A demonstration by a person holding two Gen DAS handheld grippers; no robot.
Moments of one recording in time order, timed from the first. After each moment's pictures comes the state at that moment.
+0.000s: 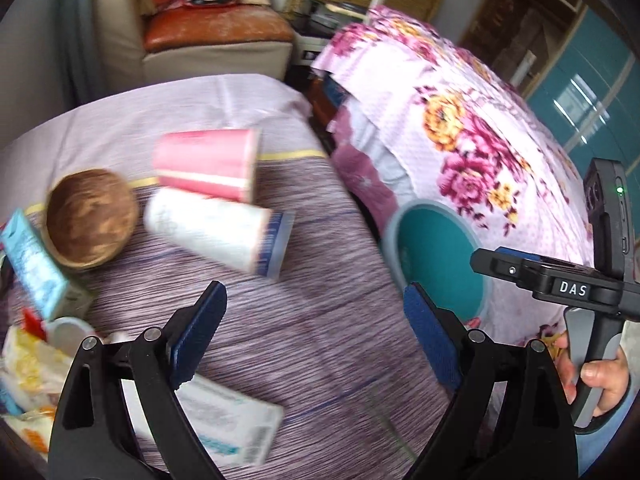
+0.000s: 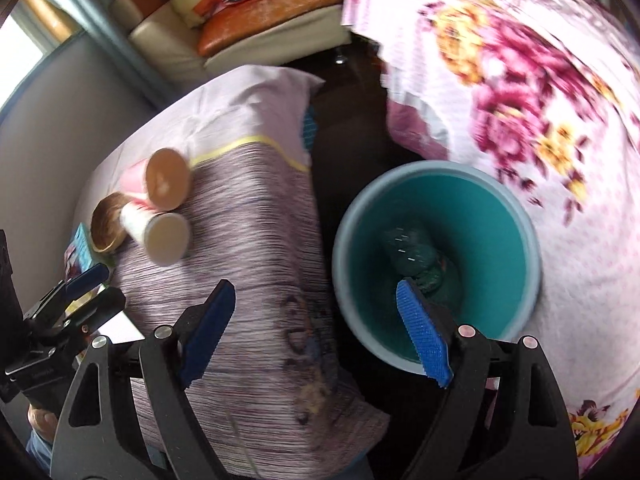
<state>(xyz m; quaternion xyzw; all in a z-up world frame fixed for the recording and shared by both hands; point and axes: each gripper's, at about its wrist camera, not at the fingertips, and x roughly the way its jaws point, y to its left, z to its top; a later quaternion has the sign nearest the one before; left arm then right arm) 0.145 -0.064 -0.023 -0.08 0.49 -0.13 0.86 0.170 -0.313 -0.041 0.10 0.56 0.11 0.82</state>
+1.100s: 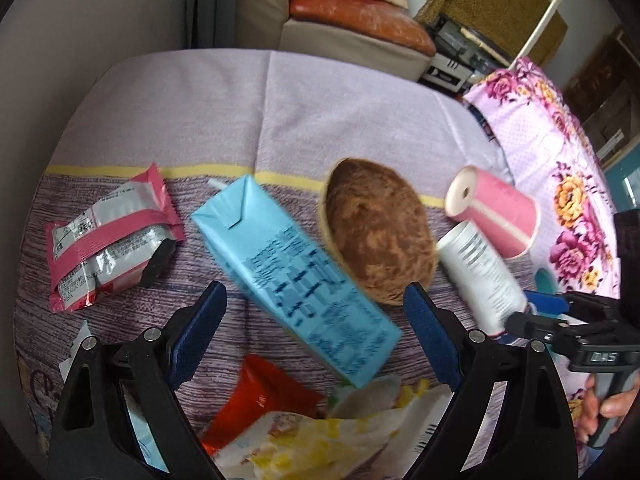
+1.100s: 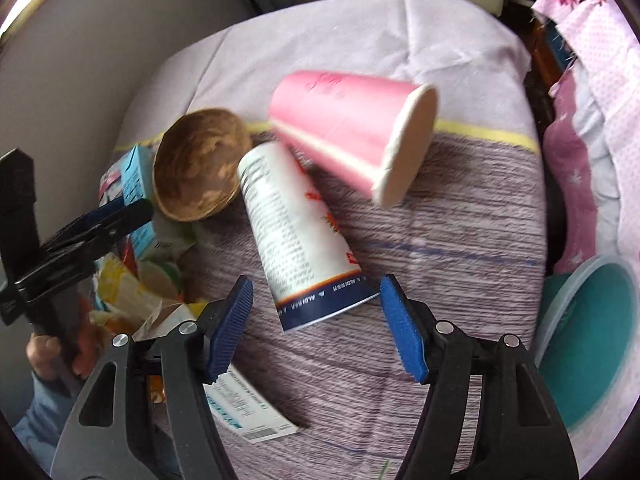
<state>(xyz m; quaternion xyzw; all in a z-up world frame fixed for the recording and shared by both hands) 0.170 0.145 -0.057 -0.15 0.53 0.03 0.84 0.232 -0.101 -0.074 0.00 0.64 0.27 0.72</state>
